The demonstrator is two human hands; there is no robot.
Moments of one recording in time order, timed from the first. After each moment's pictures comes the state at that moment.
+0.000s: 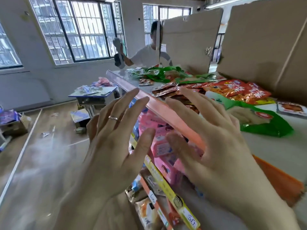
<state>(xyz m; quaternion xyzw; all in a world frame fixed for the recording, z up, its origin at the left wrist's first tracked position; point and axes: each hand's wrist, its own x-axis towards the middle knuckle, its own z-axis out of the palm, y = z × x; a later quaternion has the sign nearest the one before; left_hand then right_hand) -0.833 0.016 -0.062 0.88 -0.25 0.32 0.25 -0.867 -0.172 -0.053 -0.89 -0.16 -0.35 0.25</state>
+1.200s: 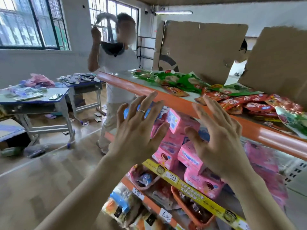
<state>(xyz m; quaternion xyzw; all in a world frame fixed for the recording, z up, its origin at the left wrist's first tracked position) -0.554 0.181 -0.094 0.82 -0.42 0.31 0.22 -0.691 0.021 -0.076 -0.93 0.12 -0.34 0.10</state>
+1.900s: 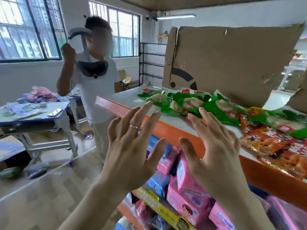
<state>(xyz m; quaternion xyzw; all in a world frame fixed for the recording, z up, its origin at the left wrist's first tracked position) -0.406 0.156 -0.072 0.81 -0.42 0.32 0.24 -0.519 0.003 -0.064 -0.91 0.16 -0.36 0.12</state>
